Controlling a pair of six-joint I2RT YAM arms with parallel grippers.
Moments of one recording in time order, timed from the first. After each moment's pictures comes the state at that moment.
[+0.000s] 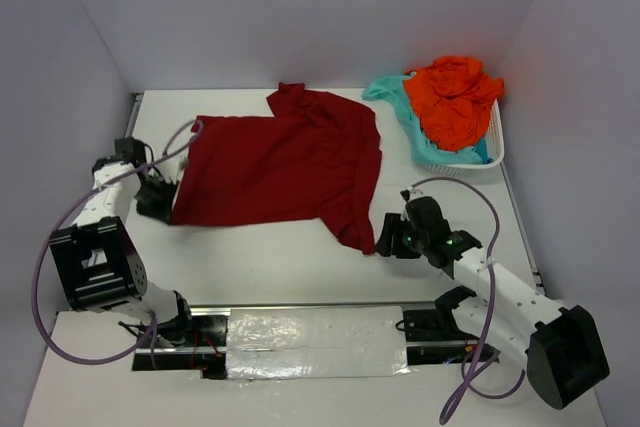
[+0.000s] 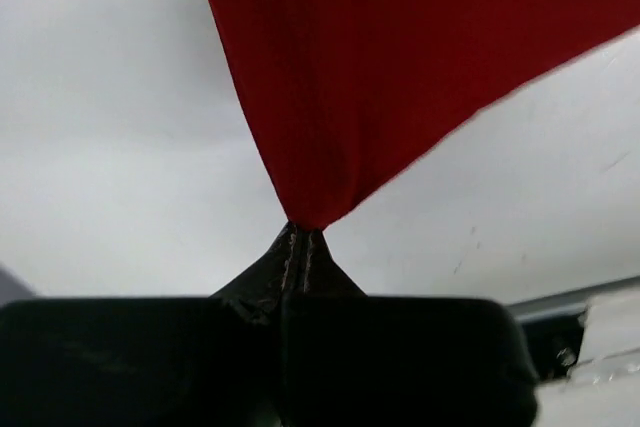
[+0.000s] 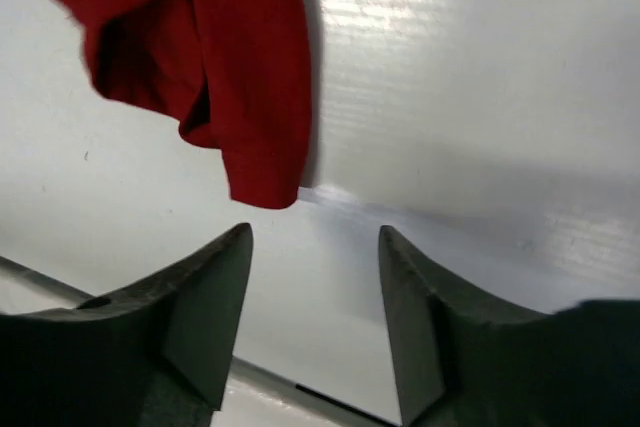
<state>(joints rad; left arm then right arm) 0.31 1.47 1.09 -0.91 0.19 0.52 0.45 0.89 0.41 -0.36 -0.12 0.52</state>
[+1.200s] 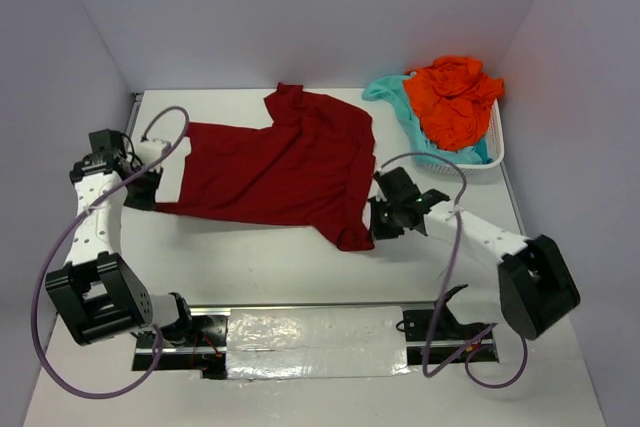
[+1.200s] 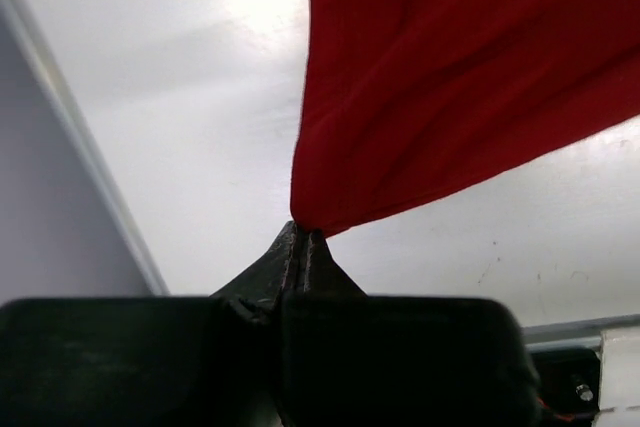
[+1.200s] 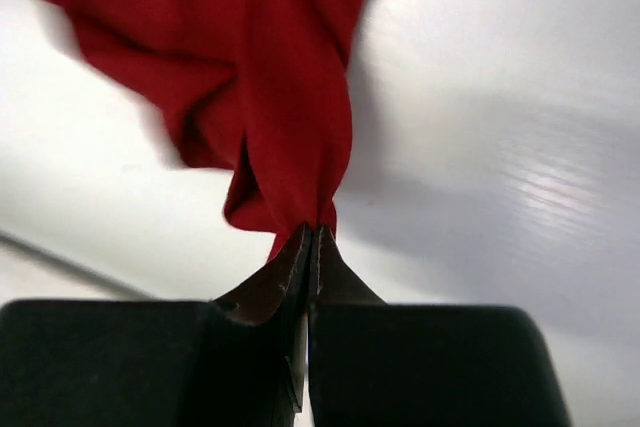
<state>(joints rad) 0.37 1.31 1.08 -0.94 0.16 0.54 0.52 1.31 0.69 -0.47 -0.14 0.46</state>
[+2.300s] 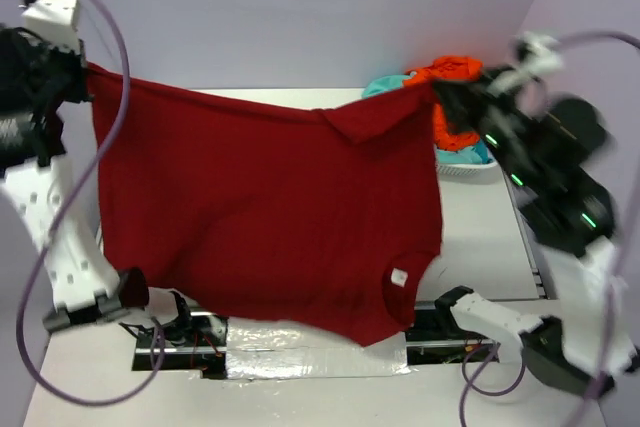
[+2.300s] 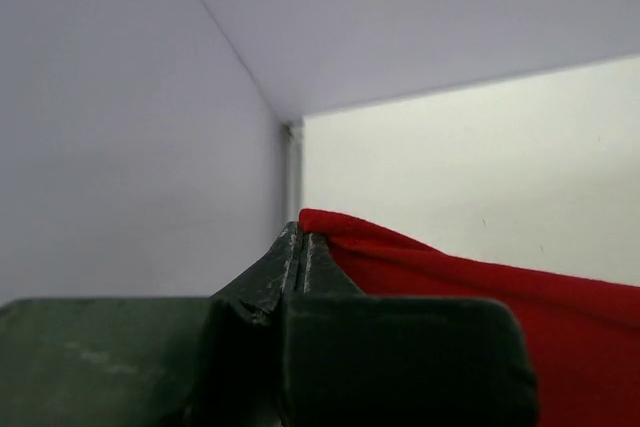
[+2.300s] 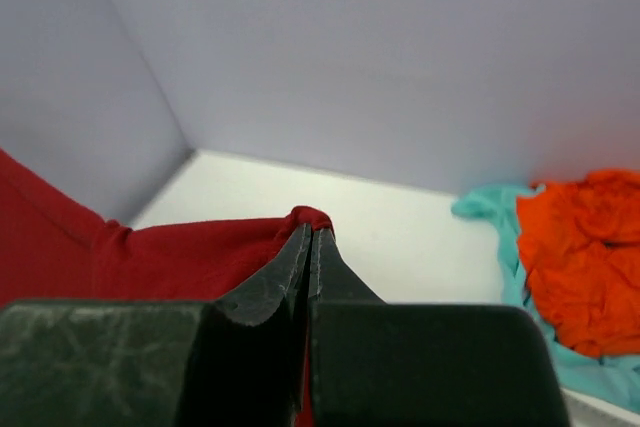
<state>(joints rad) 0.38 1.36 2.24 -1.05 0.27 0.36 0.50 0.95 1.80 -0.68 0.13 0.17</state>
